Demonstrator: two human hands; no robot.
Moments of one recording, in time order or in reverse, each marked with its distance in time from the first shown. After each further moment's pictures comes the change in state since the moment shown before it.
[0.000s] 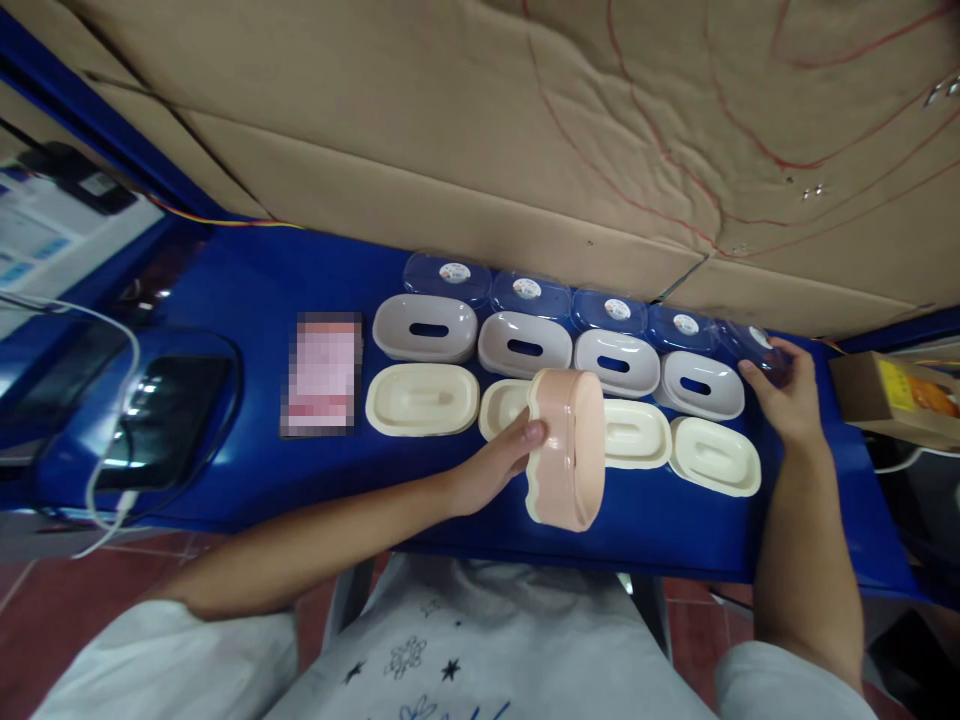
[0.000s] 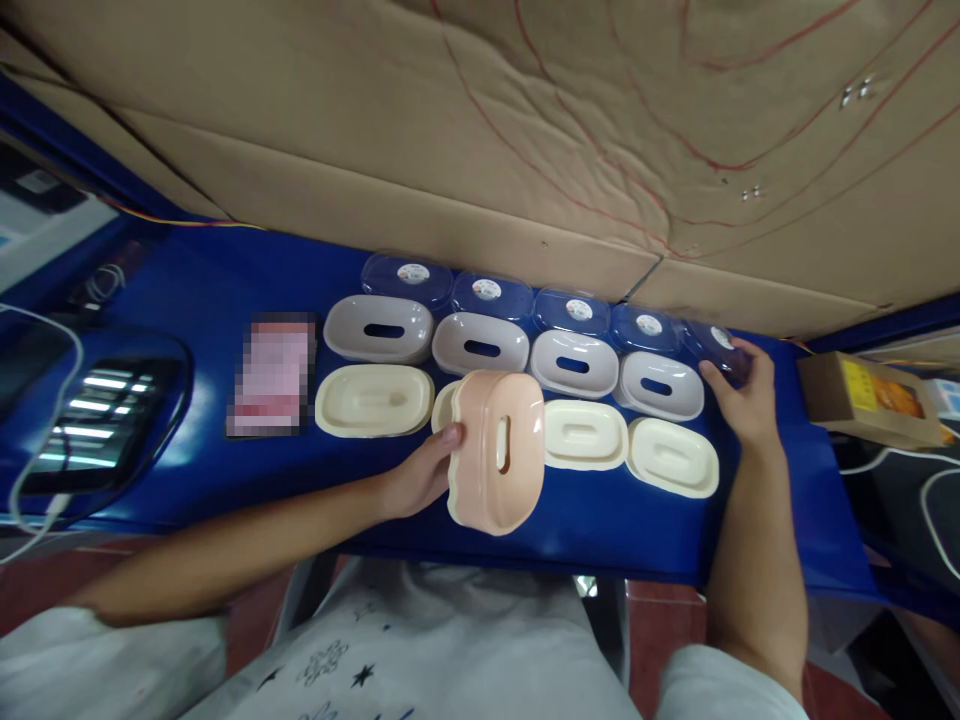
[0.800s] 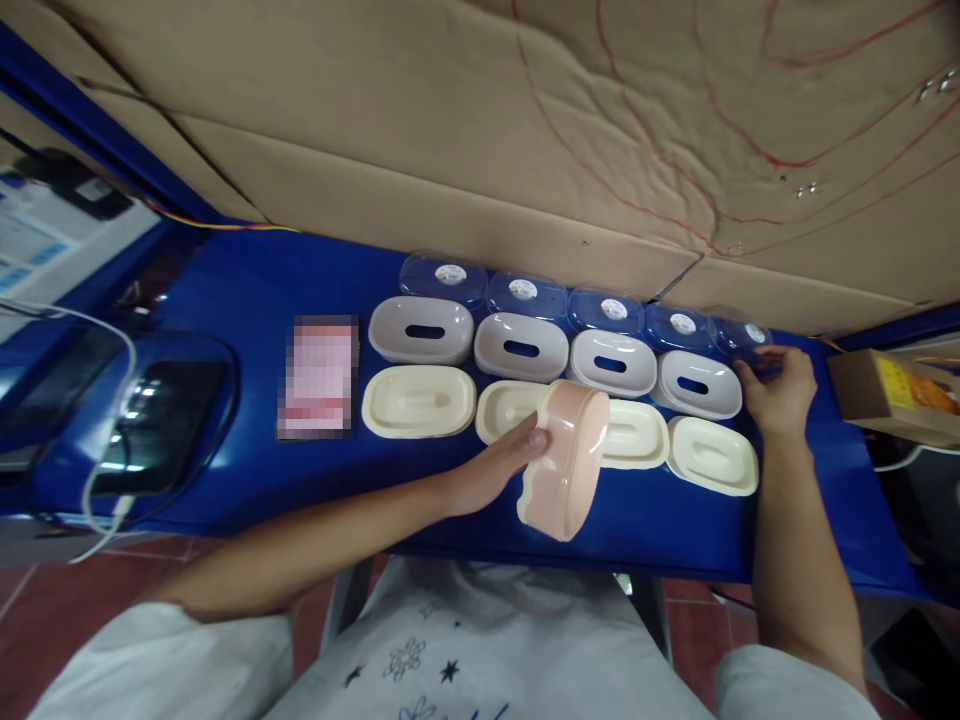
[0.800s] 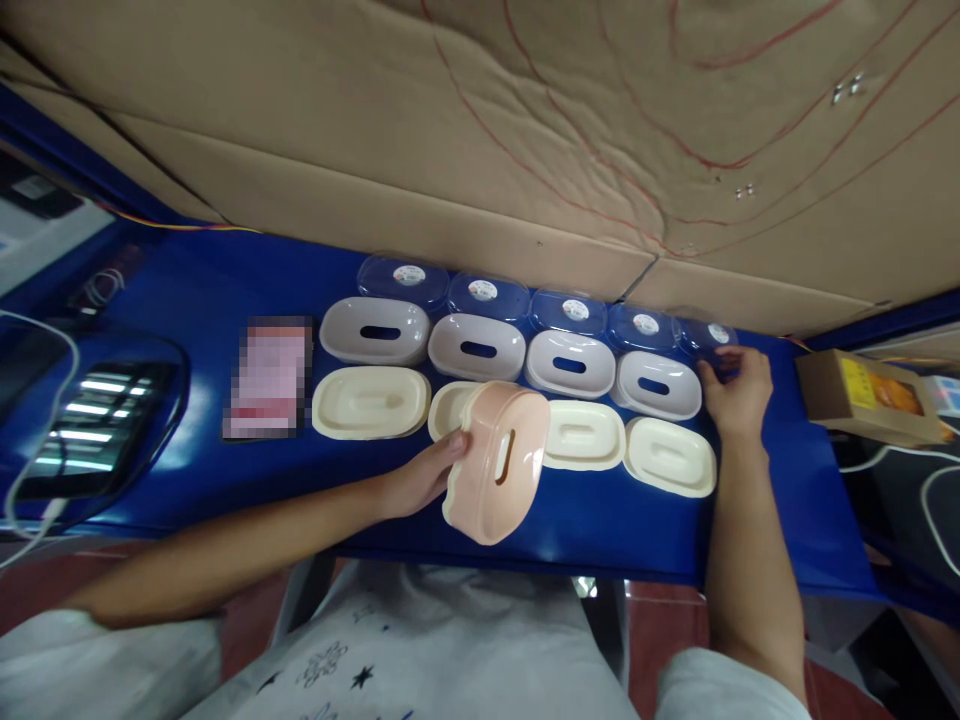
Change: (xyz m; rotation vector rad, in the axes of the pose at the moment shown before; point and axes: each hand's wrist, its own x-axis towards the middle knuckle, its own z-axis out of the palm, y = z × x) left_hand 0.005 0.000 -0.003 0.164 -0.100 0.081; right_hand 0.001 -0.016 0.007 -0.268 0.066 -0.039
